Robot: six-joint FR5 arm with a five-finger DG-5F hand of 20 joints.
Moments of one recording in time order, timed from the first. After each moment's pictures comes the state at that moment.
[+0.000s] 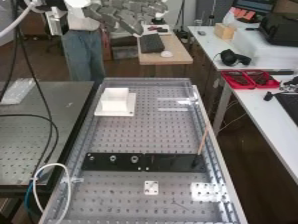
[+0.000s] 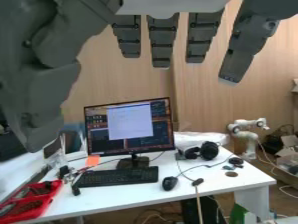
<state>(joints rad) 1.59 -1.48 -1.78 -3.04 -1.45 -0.68</state>
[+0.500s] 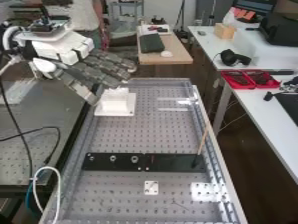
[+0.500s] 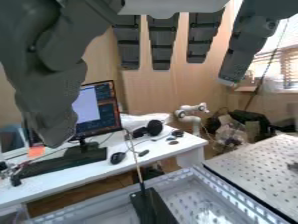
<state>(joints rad) 1.62 -1.41 -2.10 -2.84 -1.17 -0.61</state>
